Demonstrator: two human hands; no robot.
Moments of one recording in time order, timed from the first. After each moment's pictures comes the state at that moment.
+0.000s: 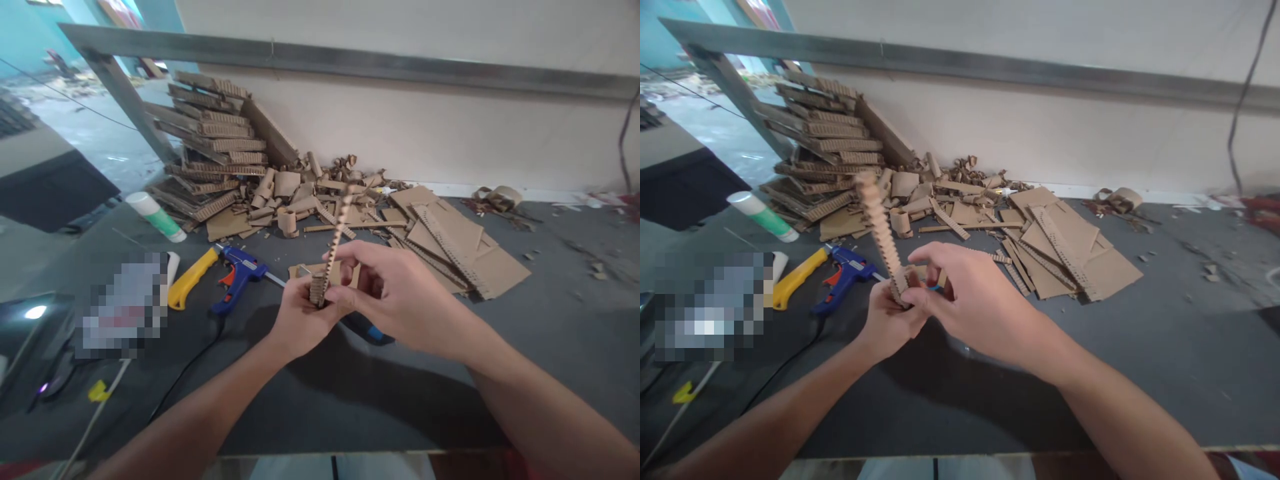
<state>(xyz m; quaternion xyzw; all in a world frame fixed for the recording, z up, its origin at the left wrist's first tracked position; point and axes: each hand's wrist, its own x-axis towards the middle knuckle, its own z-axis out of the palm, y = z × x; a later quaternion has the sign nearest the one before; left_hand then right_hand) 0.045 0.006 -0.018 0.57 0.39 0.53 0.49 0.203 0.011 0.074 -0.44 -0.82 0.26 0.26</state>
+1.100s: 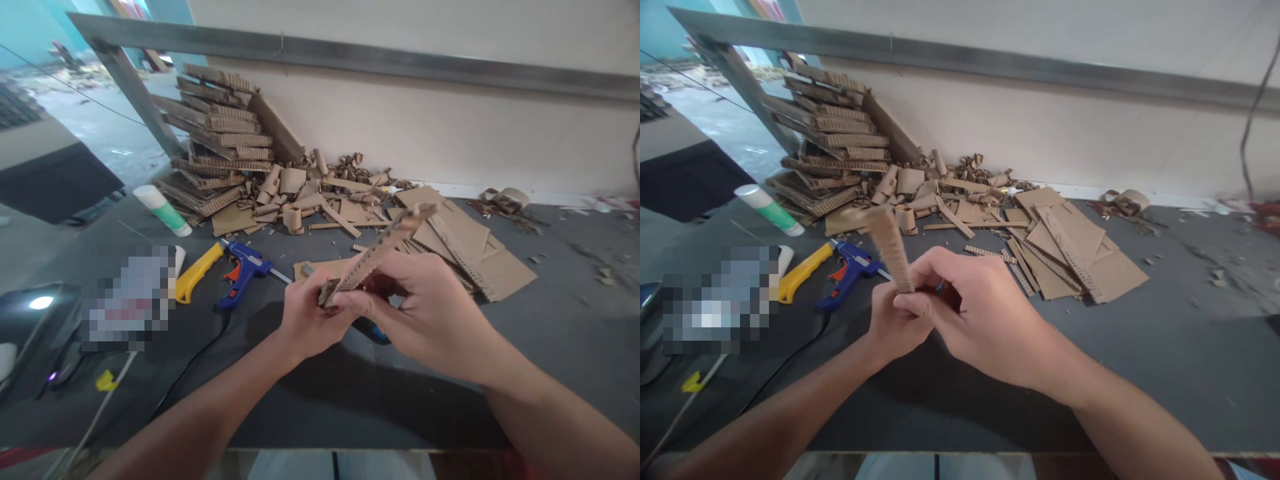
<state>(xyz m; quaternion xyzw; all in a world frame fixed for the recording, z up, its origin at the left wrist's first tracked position) 0.043 0.004 -0.018 0.72 0.42 0.54 0.11 0.201 -0.001 0.080 -0.37 -0.82 0.31 0.32</state>
